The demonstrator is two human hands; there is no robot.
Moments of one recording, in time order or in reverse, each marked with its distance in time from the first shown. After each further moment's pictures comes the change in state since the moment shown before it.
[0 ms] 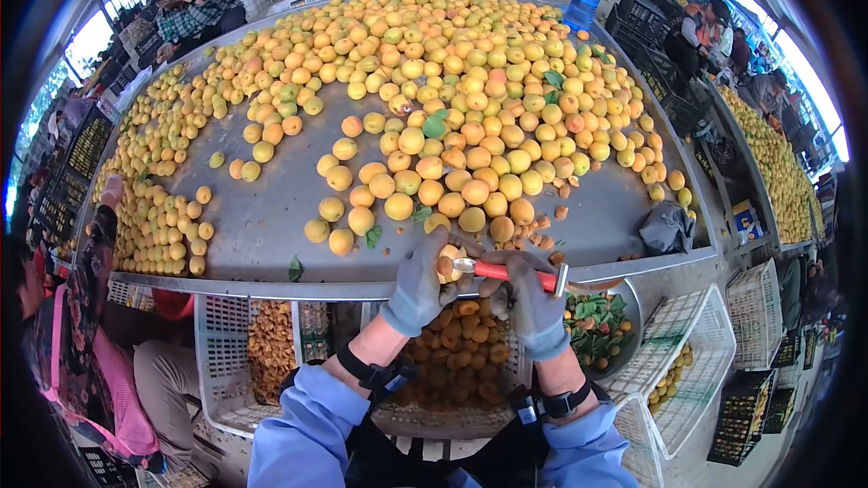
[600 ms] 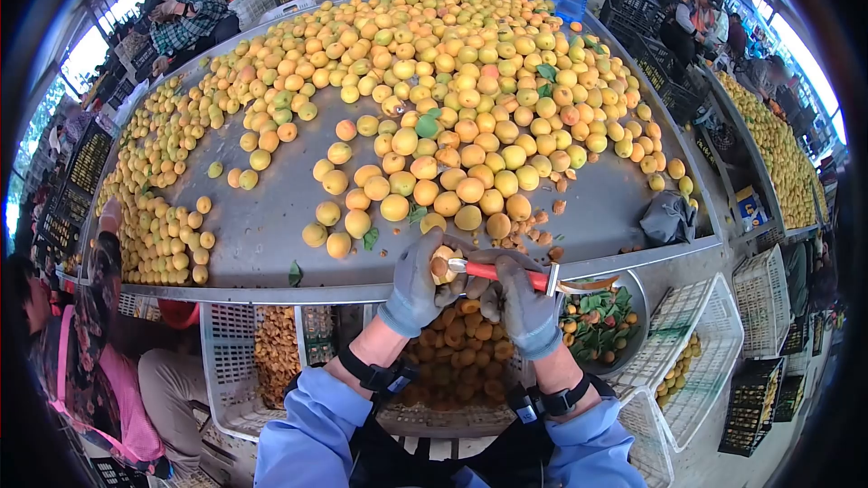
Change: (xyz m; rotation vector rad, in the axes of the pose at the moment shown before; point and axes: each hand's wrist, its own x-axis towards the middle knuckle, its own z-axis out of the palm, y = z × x) left_hand 0.013 0.027 0.013 -0.067 0.247 -0.127; right_hand -0.002 0.006 0.005 -0.042 -0.035 -0.003
